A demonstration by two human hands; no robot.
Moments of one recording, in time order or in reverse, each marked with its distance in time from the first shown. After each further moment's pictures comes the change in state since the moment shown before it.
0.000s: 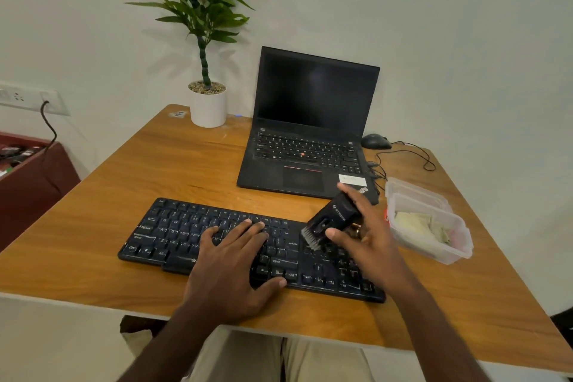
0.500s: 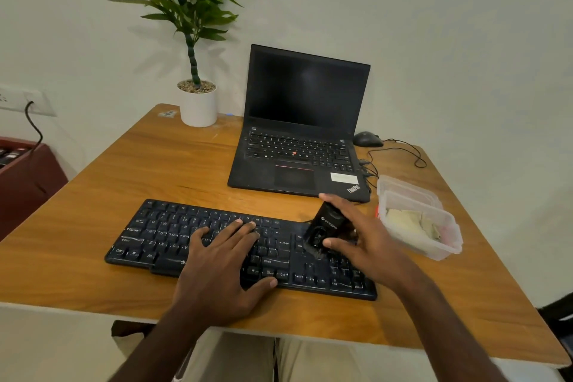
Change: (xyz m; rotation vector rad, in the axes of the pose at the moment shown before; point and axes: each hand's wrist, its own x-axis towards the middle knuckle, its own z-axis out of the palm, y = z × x) left_hand 0.000 0.000 0.001 0.011 -0.023 -0.001; right_hand 0.004 0.004 -0.025 -0.245 -0.195 -0.051
